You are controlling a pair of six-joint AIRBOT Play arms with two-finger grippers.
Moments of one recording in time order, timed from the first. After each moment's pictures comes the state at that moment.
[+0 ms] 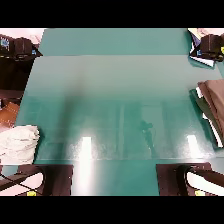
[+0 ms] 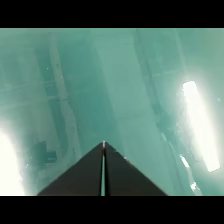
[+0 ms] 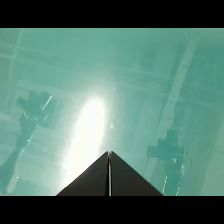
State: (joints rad) left arm 0.07 -1.24 1.72 1.08 -1.37 -1.39; right arm -0.01 -1.24 1.85 -1.23 1.57 1.56
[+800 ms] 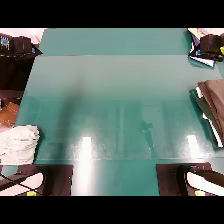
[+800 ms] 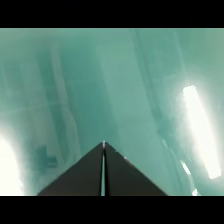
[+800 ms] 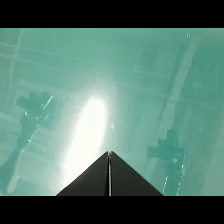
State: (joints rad) left arm 0.07 -1.24 1.72 1.08 -1.34 -1.39; right arm -0.01 -1.24 1.85 -1.23 1.57 1.56
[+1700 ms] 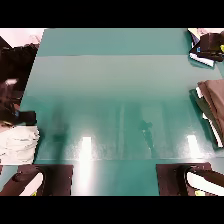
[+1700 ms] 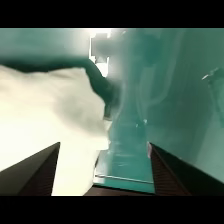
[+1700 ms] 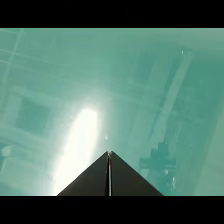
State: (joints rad) left arm 0.07 -0.83 0.85 1.68 -1.43 -1.60; right arm -0.01 -1.24 1.85 -1.23 1.52 1.50
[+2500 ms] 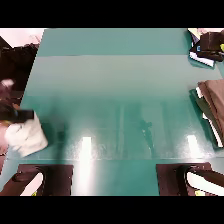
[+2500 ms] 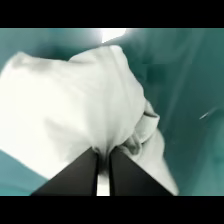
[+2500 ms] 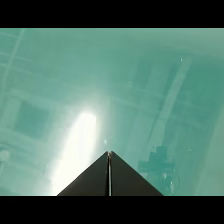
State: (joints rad) left arm 0.07 -0.82 0.97 1.67 -1.38 -1.64; right arm -0.01 -1.24 1.85 -1.23 1.51 1.50
